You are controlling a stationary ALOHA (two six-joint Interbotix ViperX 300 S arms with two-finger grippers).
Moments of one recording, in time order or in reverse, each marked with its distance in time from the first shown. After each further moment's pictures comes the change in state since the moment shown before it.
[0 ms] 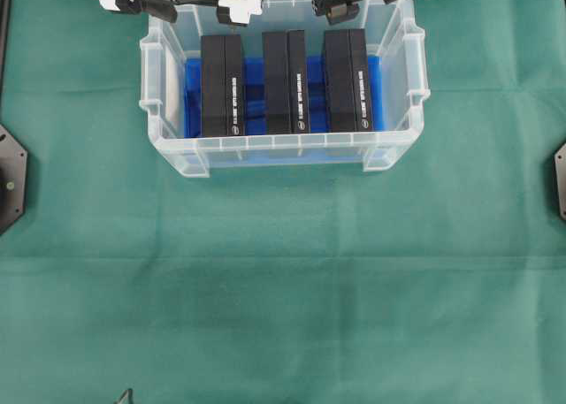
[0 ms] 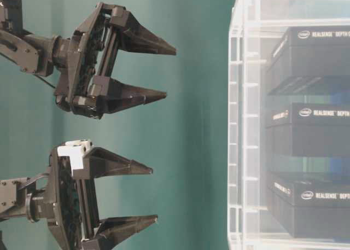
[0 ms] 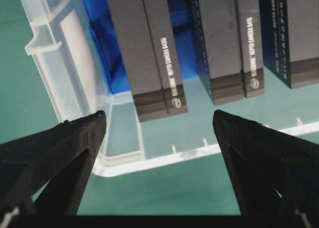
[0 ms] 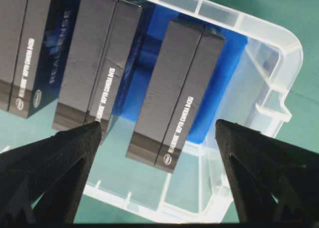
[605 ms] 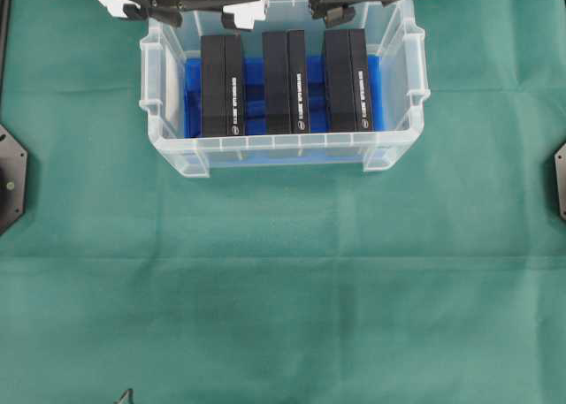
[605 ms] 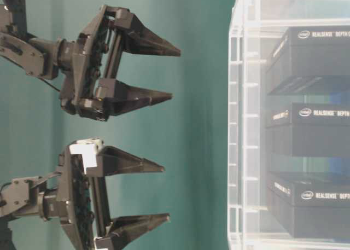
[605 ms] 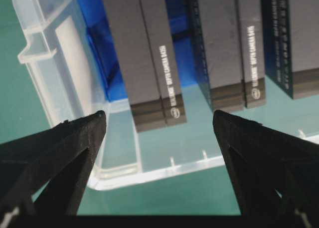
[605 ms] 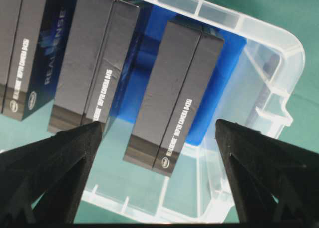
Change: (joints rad) left arm 0.000 -0.002 0.061 0.008 -0.061 -0.018; right arm 0.000 0.021 0.003 -0.003 -0.002 -0.006
